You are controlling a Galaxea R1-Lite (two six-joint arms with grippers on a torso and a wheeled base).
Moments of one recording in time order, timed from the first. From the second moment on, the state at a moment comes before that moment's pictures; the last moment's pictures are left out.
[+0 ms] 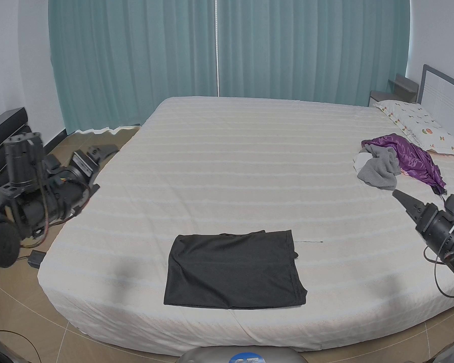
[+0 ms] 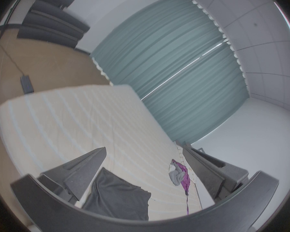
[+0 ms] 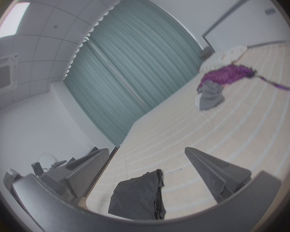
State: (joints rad) left arm -0.18 1.57 -0.69 -0.67 -0.04 -0.94; right arm 0.05 1.50 -0.13 -1.29 0.20 0.64
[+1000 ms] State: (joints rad) left arm -0.11 0.28 -0.32 -0.23 0.25 -0.13; right arm 0.00 0.16 -0.17 -0.03 0.30 -0.01
